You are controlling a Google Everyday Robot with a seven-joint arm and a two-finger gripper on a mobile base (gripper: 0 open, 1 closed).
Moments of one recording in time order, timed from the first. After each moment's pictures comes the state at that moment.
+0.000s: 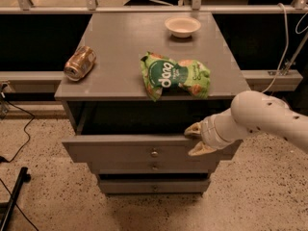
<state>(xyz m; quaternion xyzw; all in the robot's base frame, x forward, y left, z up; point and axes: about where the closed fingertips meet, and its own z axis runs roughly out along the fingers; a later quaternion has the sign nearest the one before) 0.528 -0.132 0.658 -0.76 0.59 0.03 0.26</state>
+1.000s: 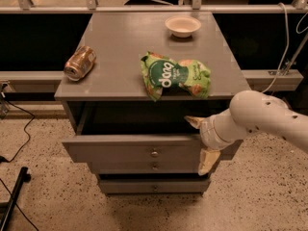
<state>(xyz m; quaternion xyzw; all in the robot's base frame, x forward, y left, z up) 0.528 -0.132 0.664 -0.76 0.59 0.03 0.26</state>
